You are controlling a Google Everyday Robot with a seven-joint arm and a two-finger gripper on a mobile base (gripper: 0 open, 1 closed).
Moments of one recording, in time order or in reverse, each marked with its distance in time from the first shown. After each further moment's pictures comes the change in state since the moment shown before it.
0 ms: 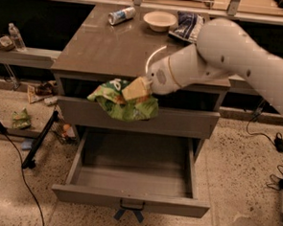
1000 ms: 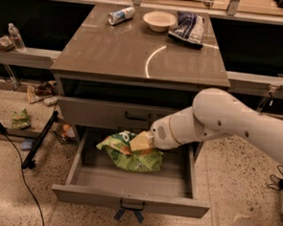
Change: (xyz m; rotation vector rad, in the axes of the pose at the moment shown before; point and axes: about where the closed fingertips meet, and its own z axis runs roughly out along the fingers) arm 0.146 -0.002 0.052 0.045 0.082 0.288
